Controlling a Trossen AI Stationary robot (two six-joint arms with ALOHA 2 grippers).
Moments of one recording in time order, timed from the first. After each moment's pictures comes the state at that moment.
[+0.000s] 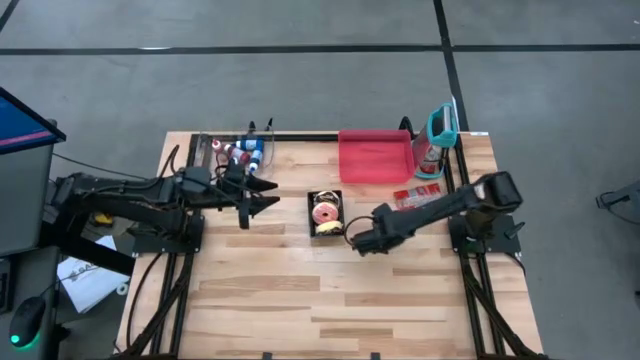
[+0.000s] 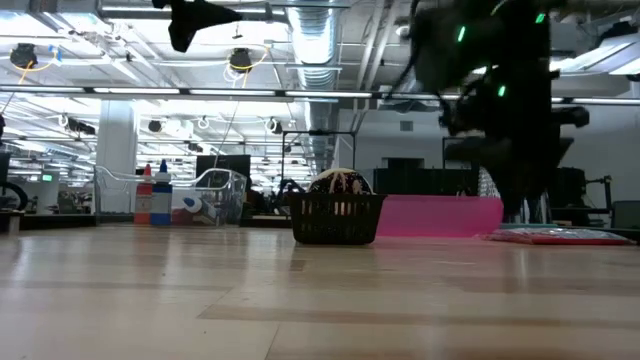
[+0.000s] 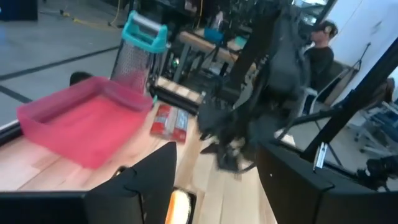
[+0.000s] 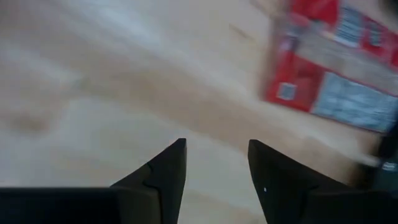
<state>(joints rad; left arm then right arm) -0.03 0.82 0.69 0.00 -0.22 -0.39 0.23 1.78 1.12 -1.18 0.31 1.32</state>
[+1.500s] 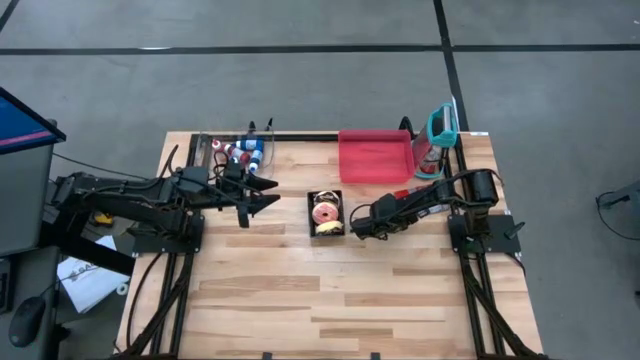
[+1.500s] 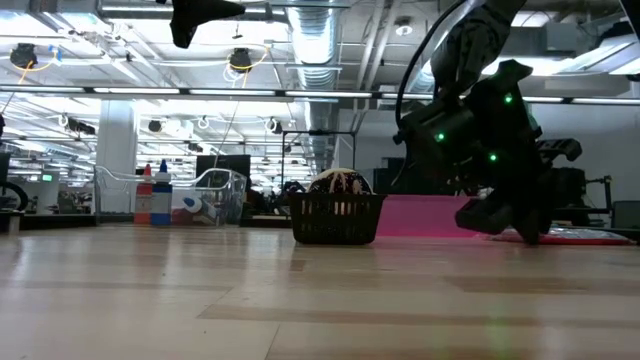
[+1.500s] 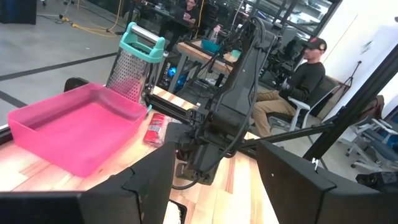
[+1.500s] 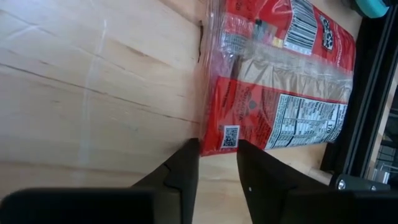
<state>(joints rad) -0.04 0.83 0.69 0.05 -0.24 -0.42 0.04 1.93 1.03 -1.18 0.36 1.28</state>
